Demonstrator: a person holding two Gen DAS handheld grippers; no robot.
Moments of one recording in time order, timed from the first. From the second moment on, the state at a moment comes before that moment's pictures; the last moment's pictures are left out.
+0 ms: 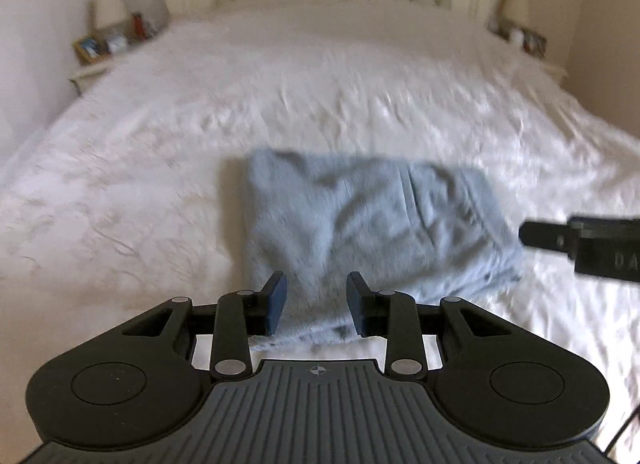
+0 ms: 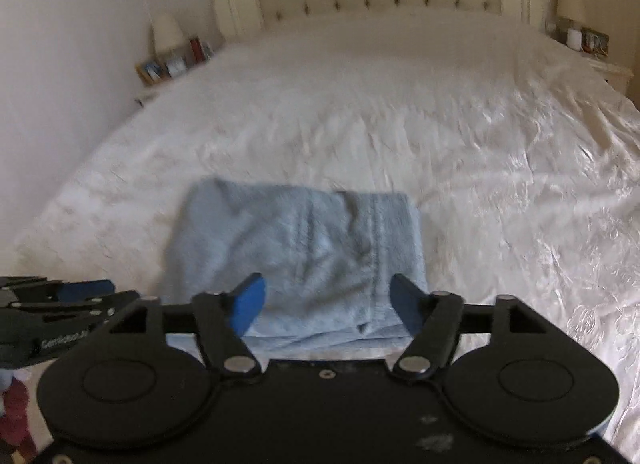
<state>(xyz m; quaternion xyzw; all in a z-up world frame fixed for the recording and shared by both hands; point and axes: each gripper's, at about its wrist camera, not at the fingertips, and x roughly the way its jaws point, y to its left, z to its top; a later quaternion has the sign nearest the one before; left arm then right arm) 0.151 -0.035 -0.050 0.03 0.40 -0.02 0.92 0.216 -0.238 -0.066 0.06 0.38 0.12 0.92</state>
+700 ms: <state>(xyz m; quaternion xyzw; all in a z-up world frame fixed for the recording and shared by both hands) 0.083 -0.053 -0.005 0.01 0.43 0.03 0.90 0.103 -0.225 0.018 0.07 0.40 0.09 0.91</state>
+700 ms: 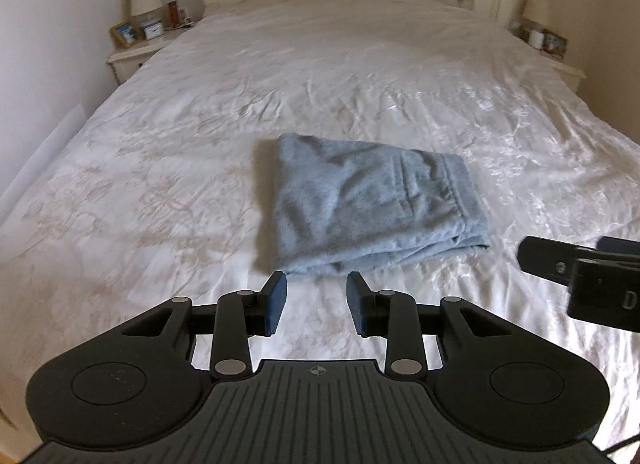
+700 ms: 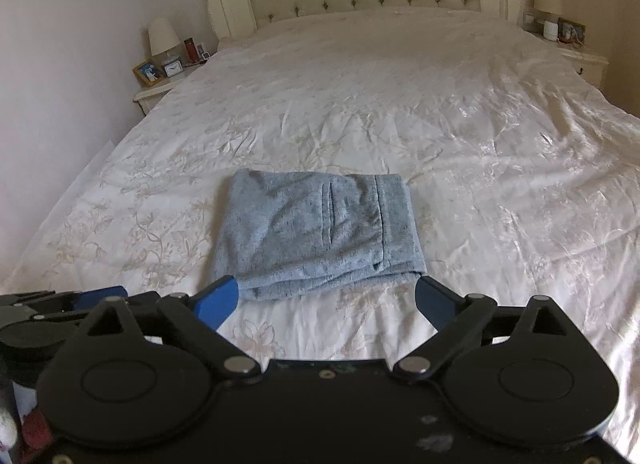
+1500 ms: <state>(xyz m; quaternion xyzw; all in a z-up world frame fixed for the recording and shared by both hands) 0.056 -0.056 -0.001 -0.01 0.44 0.05 0.89 0.071 -0.233 0.013 0.07 0.43 0.08 0.89</state>
